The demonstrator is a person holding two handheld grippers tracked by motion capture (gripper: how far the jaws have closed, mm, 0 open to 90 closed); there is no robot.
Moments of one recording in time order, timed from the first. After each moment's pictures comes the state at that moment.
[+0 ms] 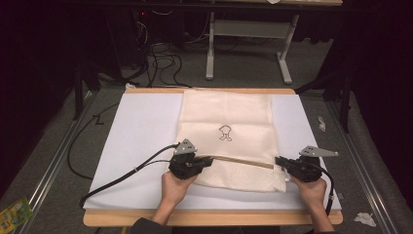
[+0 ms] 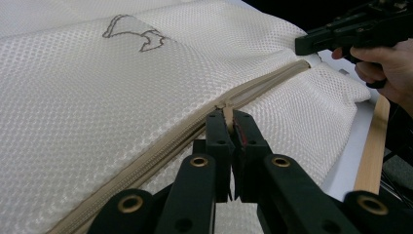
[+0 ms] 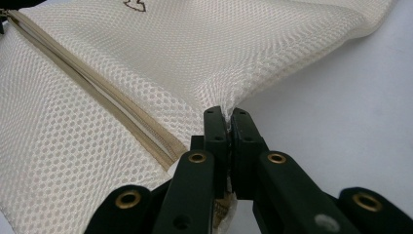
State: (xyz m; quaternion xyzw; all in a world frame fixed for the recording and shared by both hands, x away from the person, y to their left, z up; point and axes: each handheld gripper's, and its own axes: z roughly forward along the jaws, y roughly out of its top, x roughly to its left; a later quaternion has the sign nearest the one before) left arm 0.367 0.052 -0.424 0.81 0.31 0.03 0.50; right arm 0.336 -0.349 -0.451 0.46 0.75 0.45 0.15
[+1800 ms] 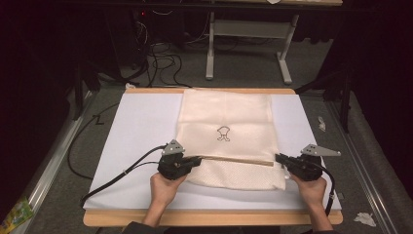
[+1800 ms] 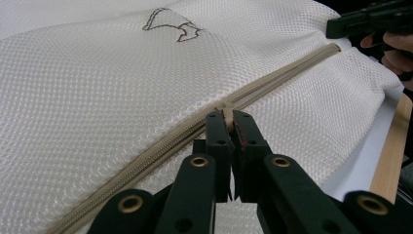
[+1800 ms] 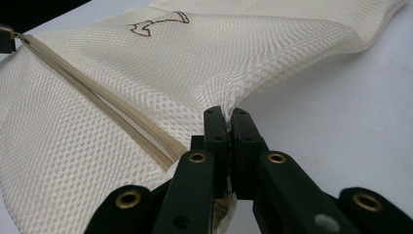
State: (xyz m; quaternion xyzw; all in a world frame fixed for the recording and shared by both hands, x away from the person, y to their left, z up) left arm 0.367 0.081 -0.427 0.80 0.34 0.05 0.49; right arm 0.335 -0.347 -0.443 0.46 0.74 0.47 0.17
